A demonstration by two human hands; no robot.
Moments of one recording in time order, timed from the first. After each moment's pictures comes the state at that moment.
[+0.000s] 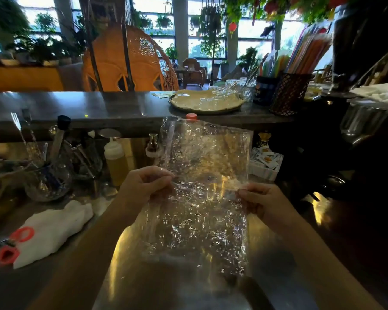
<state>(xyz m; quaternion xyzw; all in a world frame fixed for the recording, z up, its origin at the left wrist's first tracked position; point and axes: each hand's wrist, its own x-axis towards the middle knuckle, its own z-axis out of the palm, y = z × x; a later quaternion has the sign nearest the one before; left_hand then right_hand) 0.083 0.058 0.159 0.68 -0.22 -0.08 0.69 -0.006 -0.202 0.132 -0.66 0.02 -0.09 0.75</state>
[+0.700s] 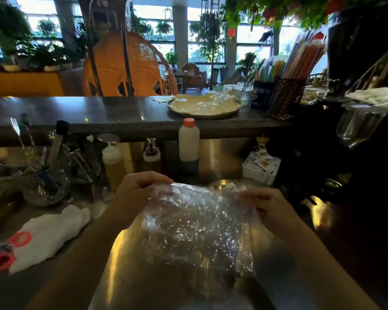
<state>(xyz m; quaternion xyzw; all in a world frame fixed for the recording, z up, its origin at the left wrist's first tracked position) 0.080 0.062 0.161 0.74 -0.29 -0.01 0.60 -0.007 -0.222 0.122 -0.65 0.01 -0.11 0.75</state>
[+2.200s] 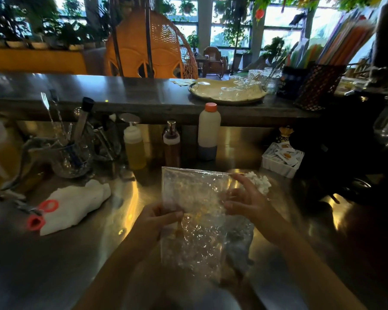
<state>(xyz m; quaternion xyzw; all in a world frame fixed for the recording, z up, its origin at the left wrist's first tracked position) 0.037 0.076 0.081 0.62 -0.11 -0.17 0.76 -0.005 -0.155 0.121 -0.72 -0.03 0.01 0.69</state>
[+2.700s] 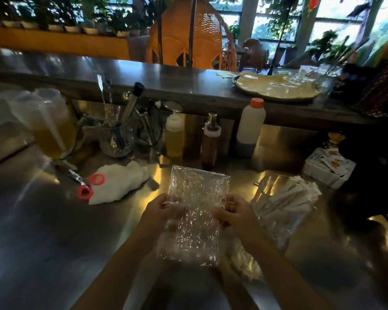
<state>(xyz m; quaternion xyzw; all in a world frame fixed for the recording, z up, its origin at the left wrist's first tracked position) 0.036 0.142 0.058 0.65 0.04 -0.11 0.75 0.023 -0.056 0.071 -0.71 0.05 0.04 0.70</state>
